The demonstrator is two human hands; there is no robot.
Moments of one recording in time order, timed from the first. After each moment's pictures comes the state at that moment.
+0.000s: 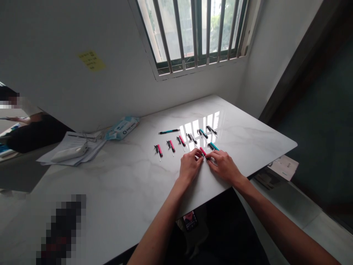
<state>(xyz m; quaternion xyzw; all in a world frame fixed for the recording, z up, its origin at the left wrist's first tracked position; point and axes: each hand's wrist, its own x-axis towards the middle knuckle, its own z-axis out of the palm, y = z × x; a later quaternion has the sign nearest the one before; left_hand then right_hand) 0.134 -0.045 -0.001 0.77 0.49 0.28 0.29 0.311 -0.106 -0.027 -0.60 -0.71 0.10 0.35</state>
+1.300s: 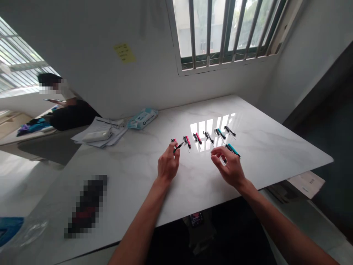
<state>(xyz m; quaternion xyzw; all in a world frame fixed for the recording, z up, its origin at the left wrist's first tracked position) -0.003 -0.041 0.010 0.75 0.57 0.34 0.03 0.257 -0.103 0.011 -0.51 -0.66 0.18 0.53</state>
